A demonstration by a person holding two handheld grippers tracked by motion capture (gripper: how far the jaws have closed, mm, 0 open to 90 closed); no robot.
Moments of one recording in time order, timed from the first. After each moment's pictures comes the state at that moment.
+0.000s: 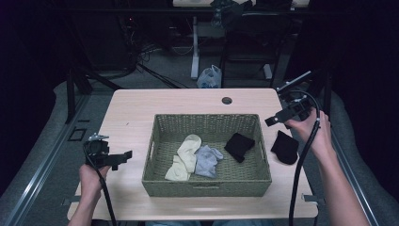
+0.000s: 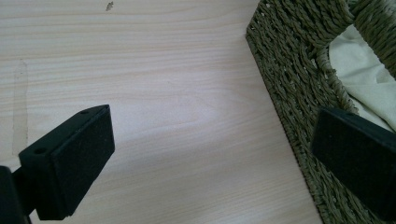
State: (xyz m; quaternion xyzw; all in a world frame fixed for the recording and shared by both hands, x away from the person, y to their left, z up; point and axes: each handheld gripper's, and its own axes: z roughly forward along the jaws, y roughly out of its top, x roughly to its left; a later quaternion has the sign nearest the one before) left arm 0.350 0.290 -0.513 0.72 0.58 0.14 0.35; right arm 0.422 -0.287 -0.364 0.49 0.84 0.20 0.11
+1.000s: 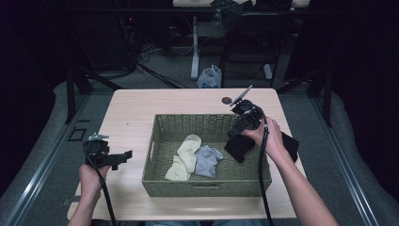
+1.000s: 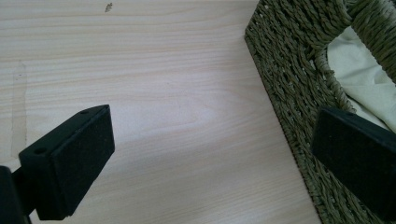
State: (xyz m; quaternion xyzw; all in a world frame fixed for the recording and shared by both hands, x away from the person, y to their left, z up) left arm 0.350 0.290 -0.512 0.72 0.58 0.14 0.35; right arm 0.449 -0.178 -0.435 0.43 0.89 0.16 0.07
